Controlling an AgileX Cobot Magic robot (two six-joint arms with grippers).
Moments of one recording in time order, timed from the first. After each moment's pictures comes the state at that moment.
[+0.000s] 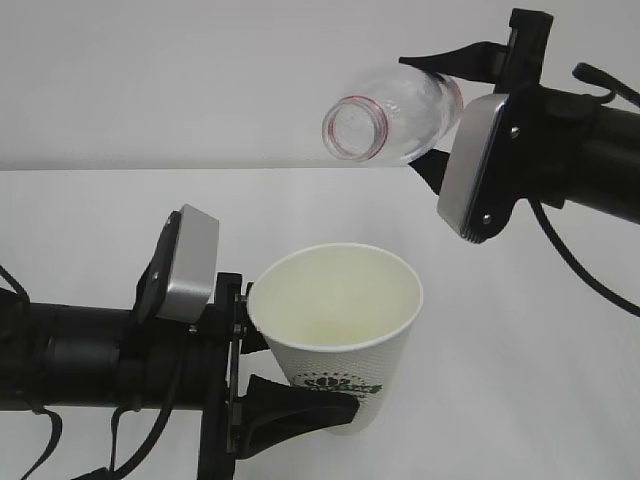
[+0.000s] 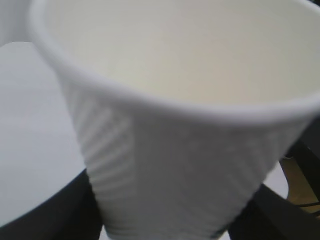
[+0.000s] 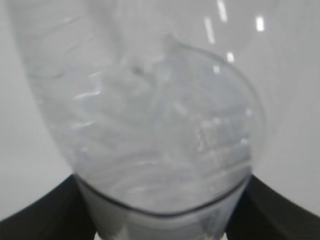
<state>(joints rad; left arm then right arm) -0.56 1.78 -0.56 1.05 -1.10 -0.45 0.32 1.48 -0.71 -0.66 -0.71 -0.77</state>
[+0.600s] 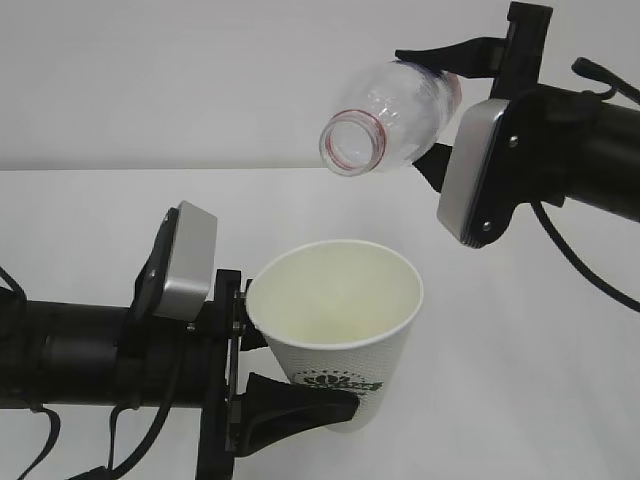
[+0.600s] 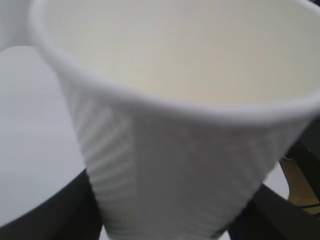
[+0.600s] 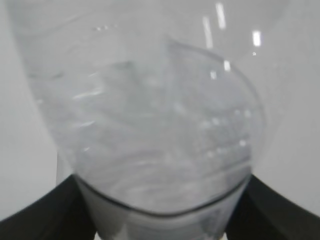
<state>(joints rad) -0.56 1.77 -0.56 1.05 -1.11 -0.44 0.32 1.48 -0.71 -0.66 -0.75 -0.84</state>
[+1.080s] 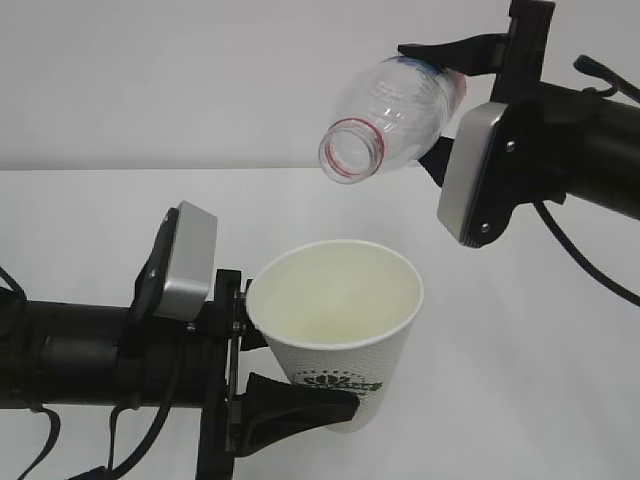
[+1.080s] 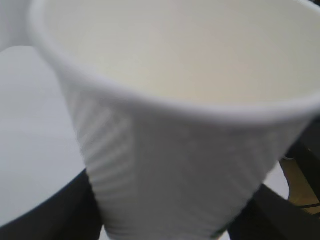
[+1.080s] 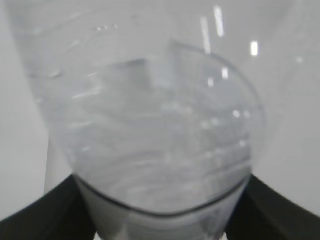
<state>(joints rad) -0.56 1.77 -0.56 1.05 -1.11 -0.44 0.32 1.48 -0.71 -0.63 -0.75 -0.92</state>
